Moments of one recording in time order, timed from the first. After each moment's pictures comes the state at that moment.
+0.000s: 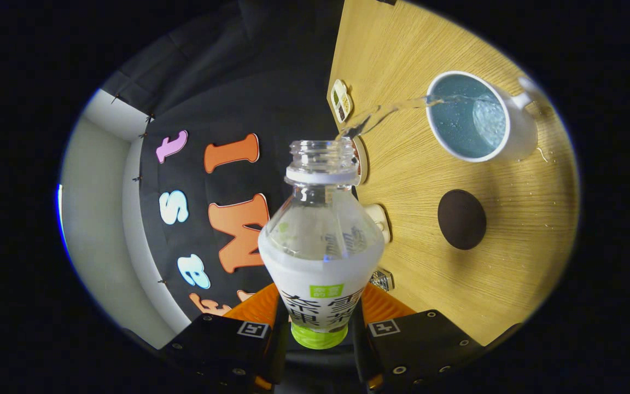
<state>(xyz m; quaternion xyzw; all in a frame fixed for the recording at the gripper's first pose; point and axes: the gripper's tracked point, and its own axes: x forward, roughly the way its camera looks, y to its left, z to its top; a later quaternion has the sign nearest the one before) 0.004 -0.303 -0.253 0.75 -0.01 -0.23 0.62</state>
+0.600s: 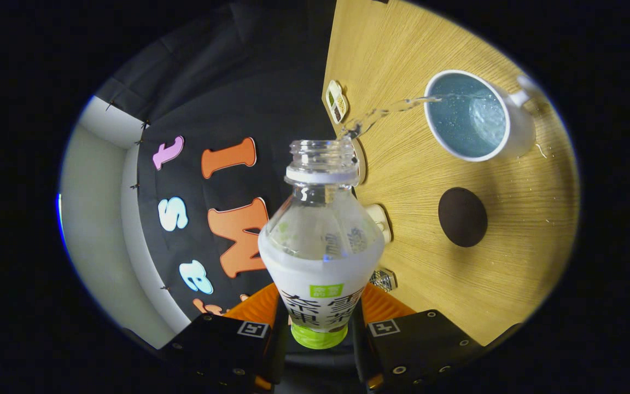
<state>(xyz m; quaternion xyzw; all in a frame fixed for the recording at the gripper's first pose) 0.004 -0.309 -0.252 0.76 -0.02 -0.24 0.60</state>
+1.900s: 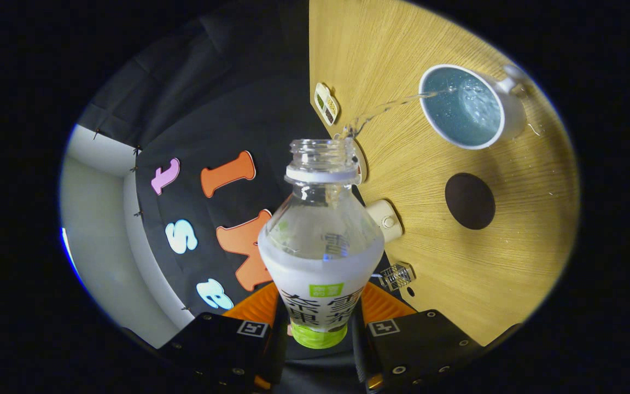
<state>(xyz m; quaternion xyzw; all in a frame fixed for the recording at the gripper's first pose) 0.007 -0.321 -0.232 0.81 -0.05 -0.23 0.54</state>
